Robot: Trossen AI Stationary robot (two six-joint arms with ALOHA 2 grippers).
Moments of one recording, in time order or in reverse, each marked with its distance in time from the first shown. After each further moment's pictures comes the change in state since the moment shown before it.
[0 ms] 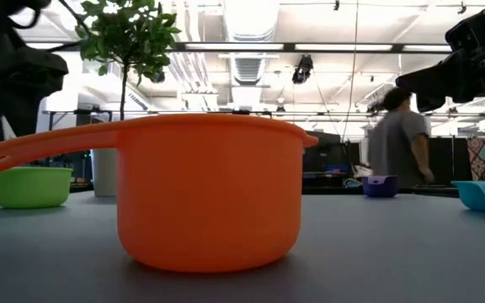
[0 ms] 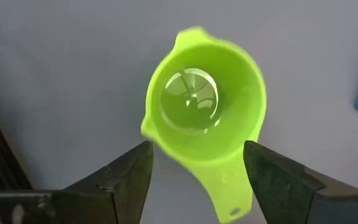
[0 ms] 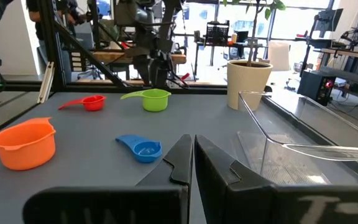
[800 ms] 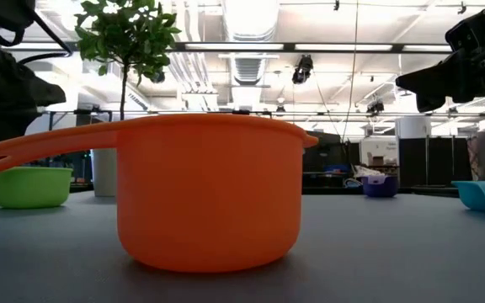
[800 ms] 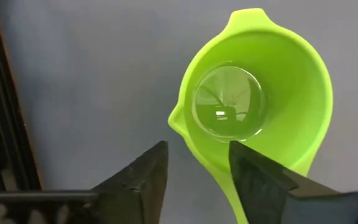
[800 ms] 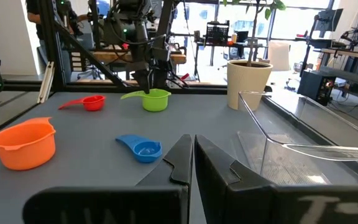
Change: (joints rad) left arm -0.084 0.189 -0.016 0.016 -0.037 -0.234; right arm 0.000 0.000 0.000 -0.001 0.000 0.000
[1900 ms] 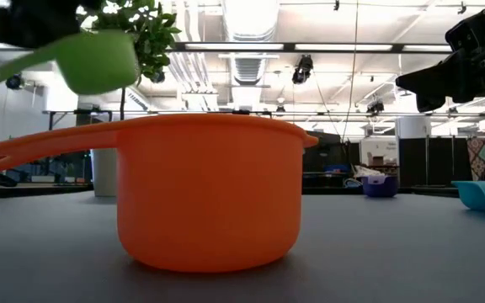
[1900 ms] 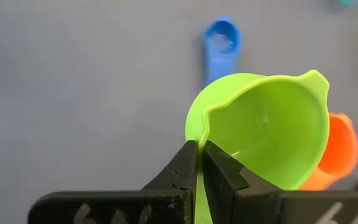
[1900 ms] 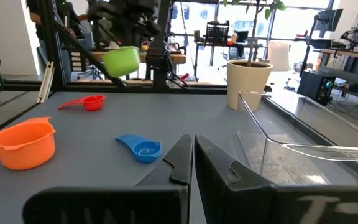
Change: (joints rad) left arm 0.006 0.122 0.498 -0.015 -0.133 0.616; right arm 0.000 0.000 0.000 -0.001 0.000 0.000
